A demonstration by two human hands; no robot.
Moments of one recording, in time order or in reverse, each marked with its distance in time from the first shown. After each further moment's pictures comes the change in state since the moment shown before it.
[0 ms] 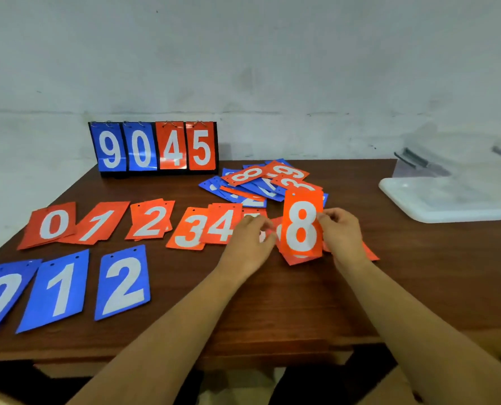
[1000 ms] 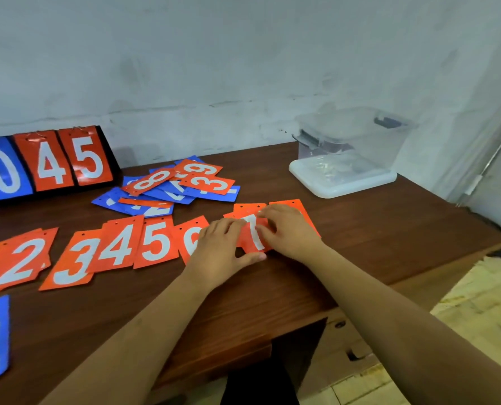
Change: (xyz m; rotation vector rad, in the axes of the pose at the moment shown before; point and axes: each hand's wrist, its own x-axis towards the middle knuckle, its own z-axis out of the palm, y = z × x) left_hand 0.033 0.055 0.106 0.436 -0.261 0.266; right_hand 0.055 0.067 -0.100 -0.765 -0.205 -0.596
